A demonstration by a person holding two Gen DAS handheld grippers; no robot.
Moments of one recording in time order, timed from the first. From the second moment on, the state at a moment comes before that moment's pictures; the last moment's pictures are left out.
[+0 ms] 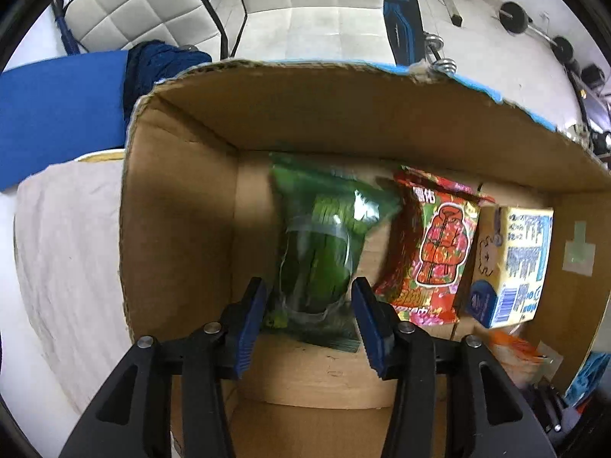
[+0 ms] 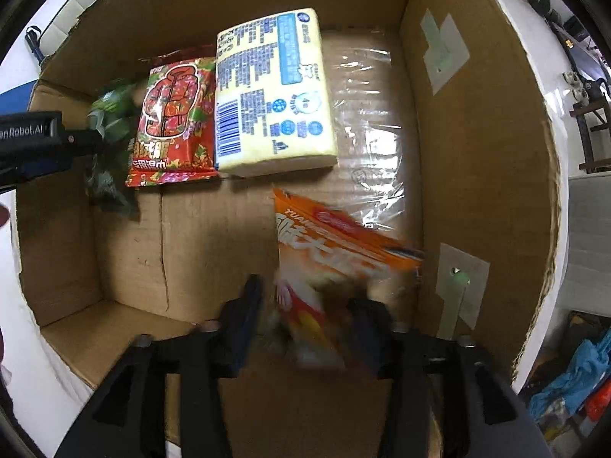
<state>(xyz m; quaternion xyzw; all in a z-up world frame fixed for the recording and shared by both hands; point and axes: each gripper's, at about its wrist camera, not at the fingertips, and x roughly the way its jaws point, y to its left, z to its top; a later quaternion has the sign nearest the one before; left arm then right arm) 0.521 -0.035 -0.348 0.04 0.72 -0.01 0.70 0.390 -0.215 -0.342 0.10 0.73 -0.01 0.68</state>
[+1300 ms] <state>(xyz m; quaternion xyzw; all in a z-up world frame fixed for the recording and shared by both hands) 0.278 -0.002 -0.220 0.03 0.65 -0.02 0.76 0.251 -0.199 -0.211 0.04 0.71 0.02 0.70</state>
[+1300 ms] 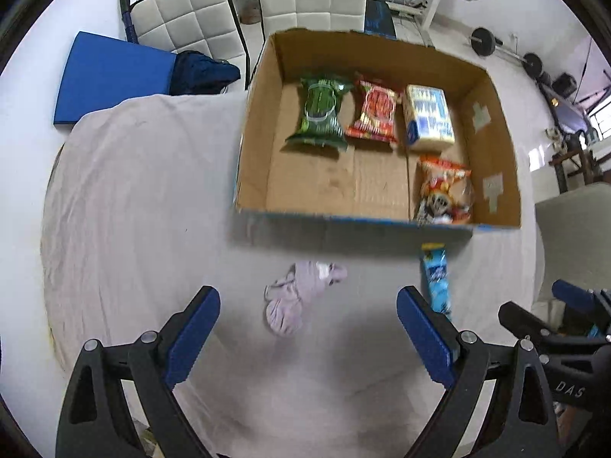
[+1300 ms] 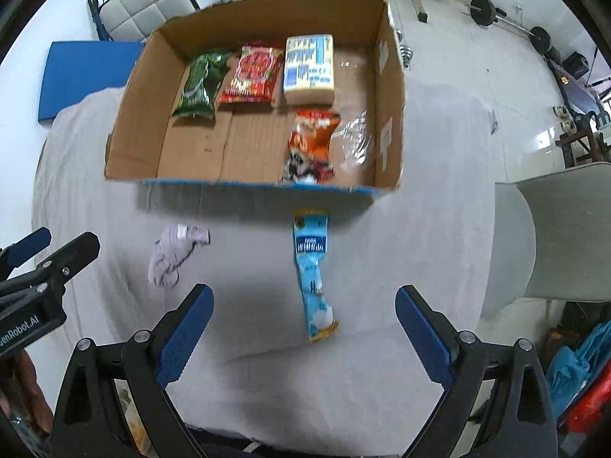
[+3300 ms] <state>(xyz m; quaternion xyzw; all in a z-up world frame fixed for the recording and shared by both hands) 0.247 0.021 -0.423 0.01 0.76 -0.04 0.65 0.196 -0.201 -0.400 0.06 0.79 -0.03 0.62</state>
